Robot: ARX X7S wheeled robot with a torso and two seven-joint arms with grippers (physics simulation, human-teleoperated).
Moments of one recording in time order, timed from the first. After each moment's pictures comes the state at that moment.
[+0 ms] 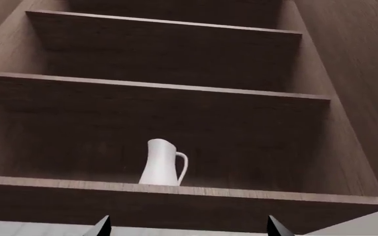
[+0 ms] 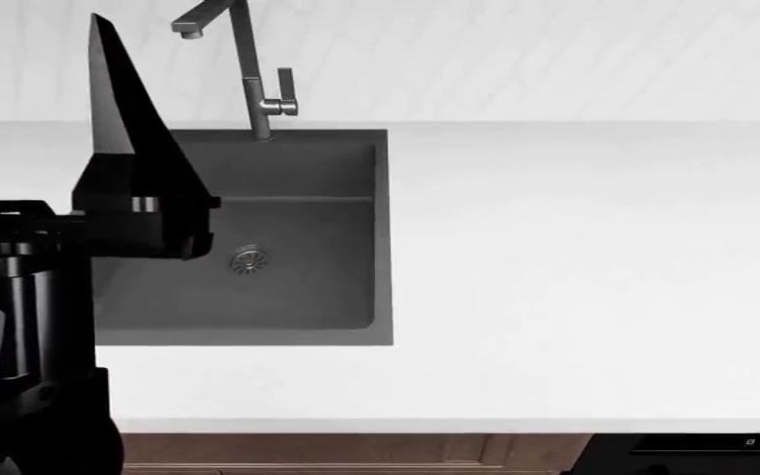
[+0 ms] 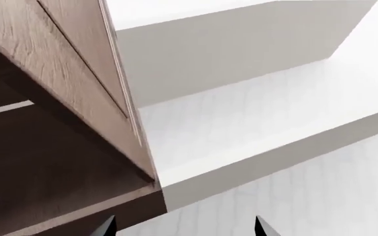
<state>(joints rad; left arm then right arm) -0.41 -0.22 0.06 0.84 -0.24 -0.25 -0.21 0.49 1.09 -0.22 -0.79 0.95 -0.20 1.06</state>
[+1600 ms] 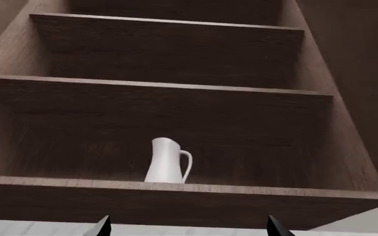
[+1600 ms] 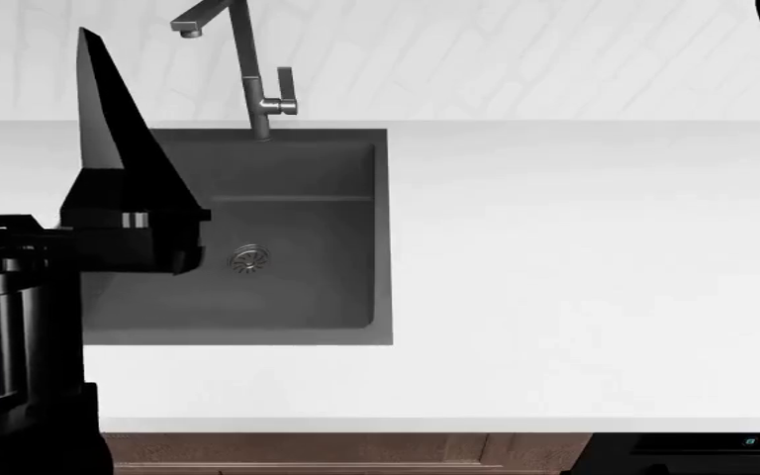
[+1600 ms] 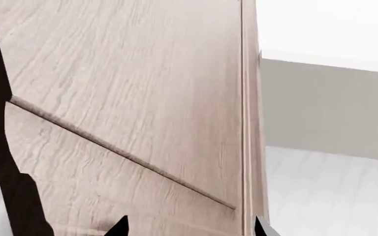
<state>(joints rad) -0.38 -0.28 0.07 0.87 -0.26 -0.24 -0.27 1.70 0.64 -0.78 -0.15 0.92 0.38 0.65</state>
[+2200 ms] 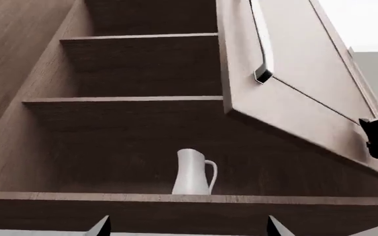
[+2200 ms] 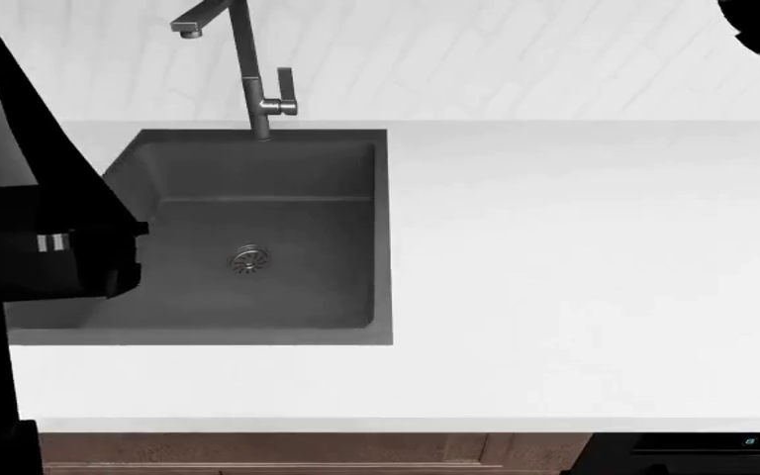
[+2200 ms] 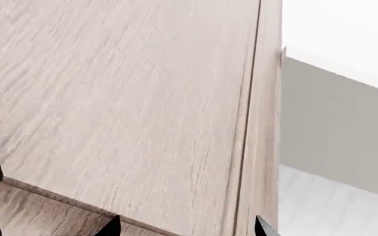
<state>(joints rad) -0.32 -0.39 0.01 1.00 -0.28 -0.31 -0.39 1.88 0.32 -0.86 0.59 0.56 0.19 0.36</state>
